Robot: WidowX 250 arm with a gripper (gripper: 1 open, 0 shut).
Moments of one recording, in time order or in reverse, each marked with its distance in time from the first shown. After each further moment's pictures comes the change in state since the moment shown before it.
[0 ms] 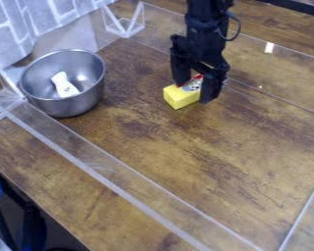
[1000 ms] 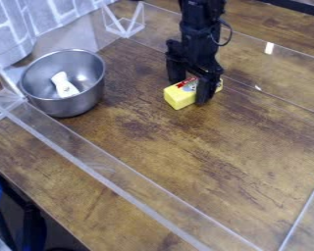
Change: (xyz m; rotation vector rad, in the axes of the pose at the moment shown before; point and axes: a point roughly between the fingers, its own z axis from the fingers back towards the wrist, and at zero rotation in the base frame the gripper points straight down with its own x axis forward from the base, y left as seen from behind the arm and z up) arm 0.009 0.015 -0.019 0.012 -0.027 0.037
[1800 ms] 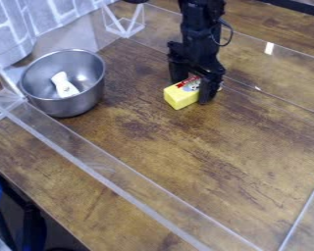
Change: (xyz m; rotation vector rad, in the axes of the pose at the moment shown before) arm 0.004 0.000 -0.005 -0.007 -0.020 0.023
